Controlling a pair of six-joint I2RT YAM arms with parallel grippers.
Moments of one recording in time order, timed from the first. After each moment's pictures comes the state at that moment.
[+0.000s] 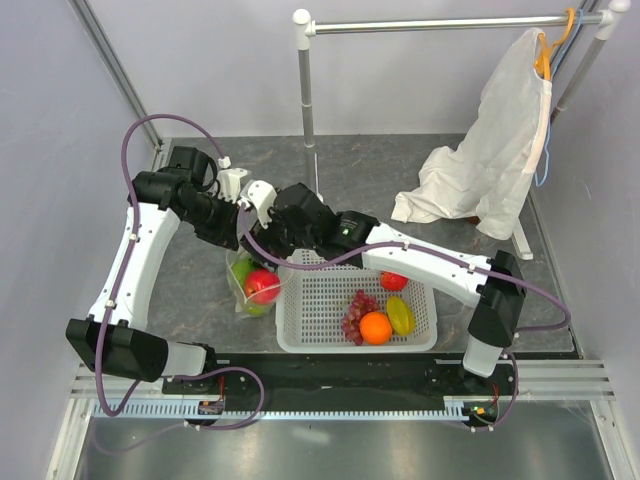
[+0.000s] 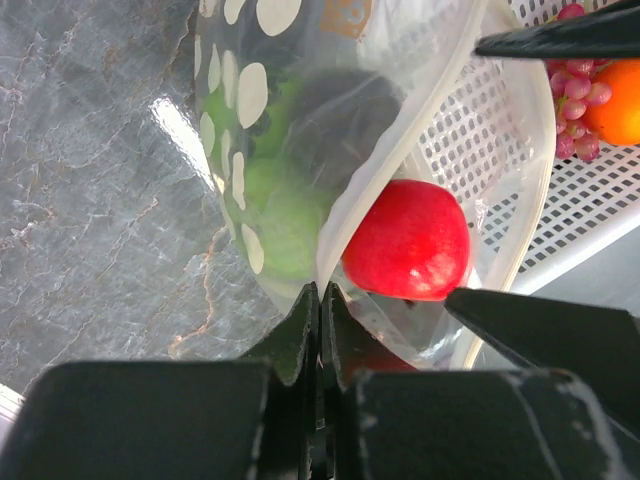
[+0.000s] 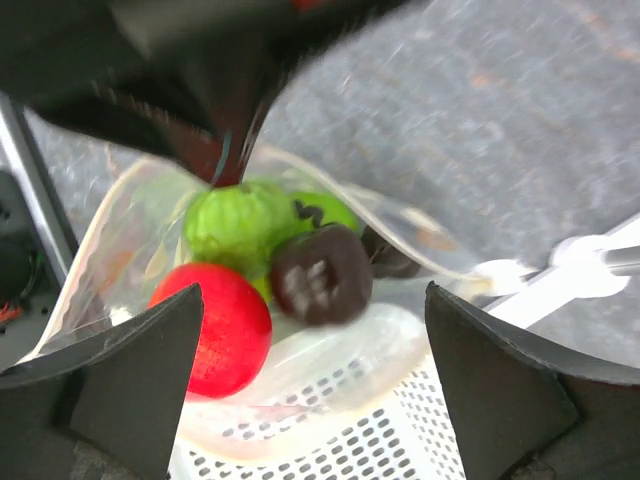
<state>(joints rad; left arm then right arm) -0.16 1.36 1.51 -1.36 0.35 0.26 1.07 1.77 1.64 -0.40 0.00 -0.03</state>
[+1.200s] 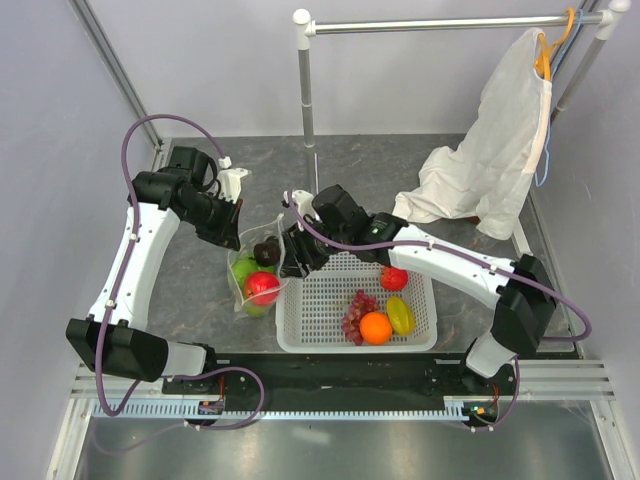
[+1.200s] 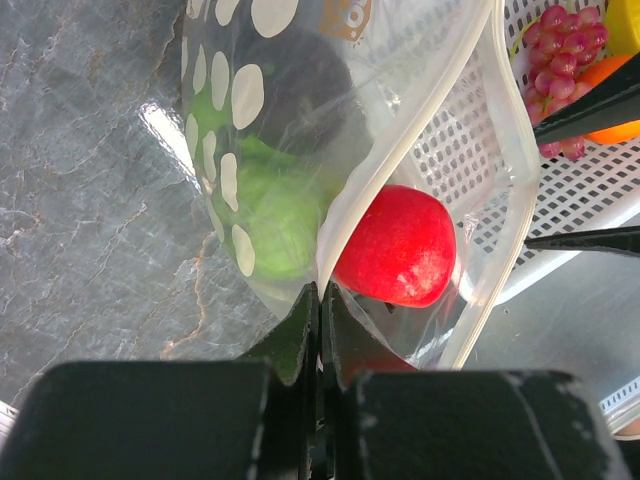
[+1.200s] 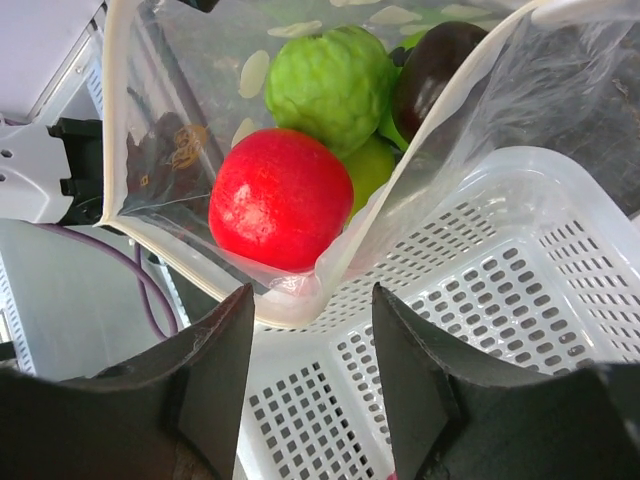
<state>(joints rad) -0.16 1.36 1.51 -1.36 0.38 0.26 0.93 1.62 1.37 -0.39 -0.38 0.34</state>
